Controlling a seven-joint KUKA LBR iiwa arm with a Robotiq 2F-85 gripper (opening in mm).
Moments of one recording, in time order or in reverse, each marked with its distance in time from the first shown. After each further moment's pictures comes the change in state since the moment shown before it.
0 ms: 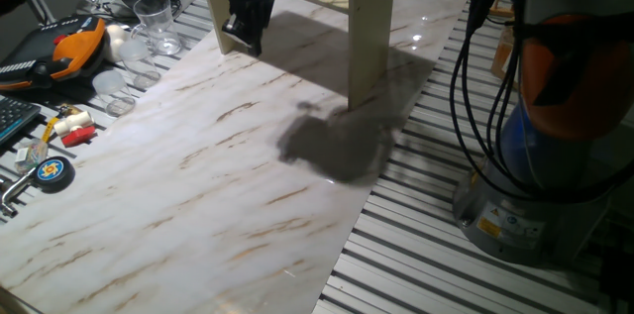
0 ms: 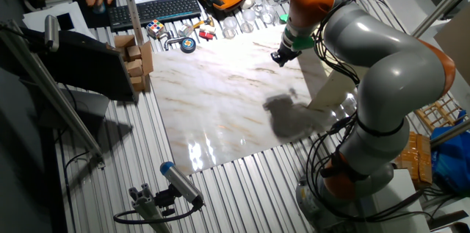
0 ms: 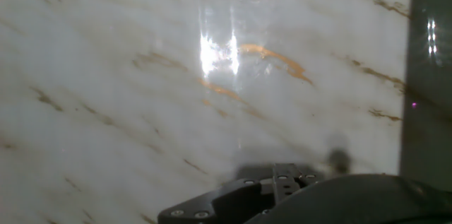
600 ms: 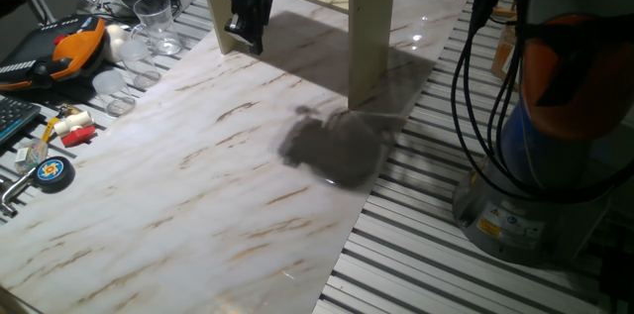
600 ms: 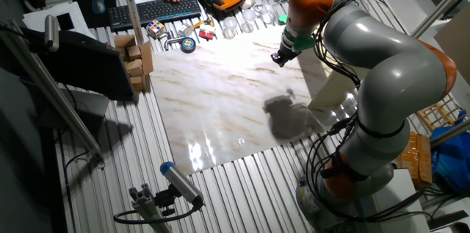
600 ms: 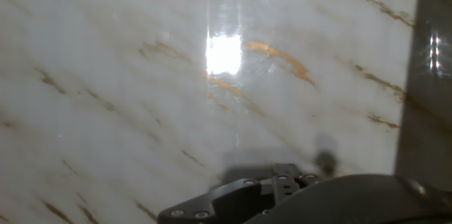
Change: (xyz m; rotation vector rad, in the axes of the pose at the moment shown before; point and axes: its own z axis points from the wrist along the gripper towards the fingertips) arm 0.003 0.002 -0.002 0.010 0.005 -0.077
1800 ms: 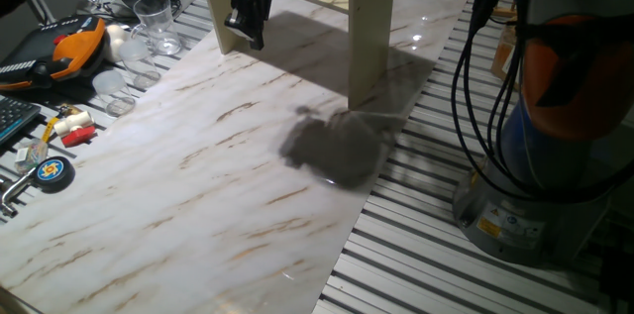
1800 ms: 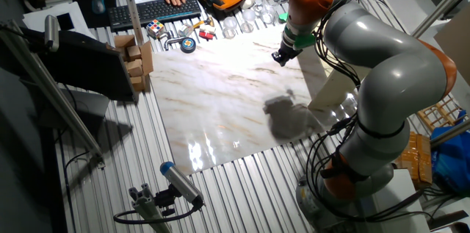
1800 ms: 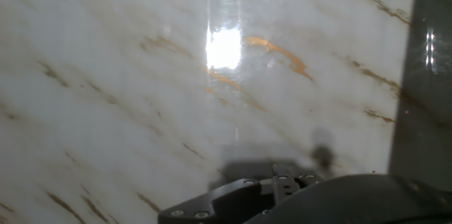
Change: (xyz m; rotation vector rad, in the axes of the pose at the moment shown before) arm 0.003 0.000 -0.010 0.005 0.017 0.000
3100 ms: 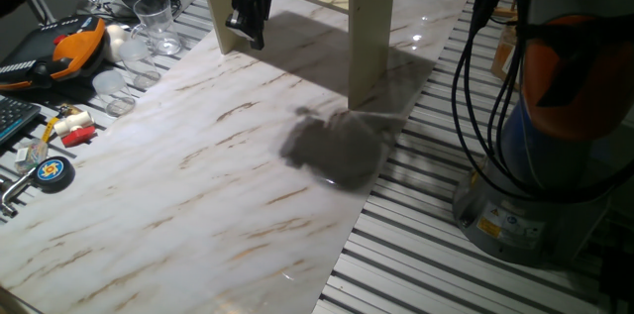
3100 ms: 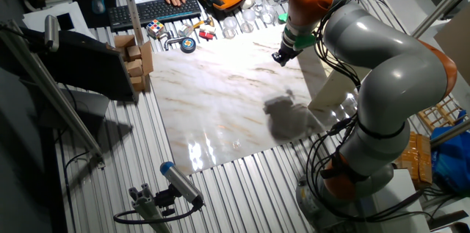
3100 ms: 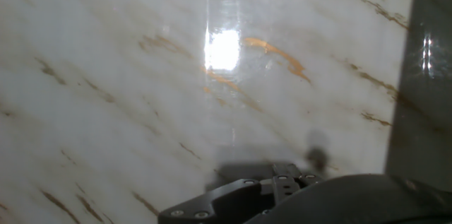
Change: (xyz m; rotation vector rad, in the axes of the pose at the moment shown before) arm 0.000 -0.002 0.001 0.002 -0.004 -0.019
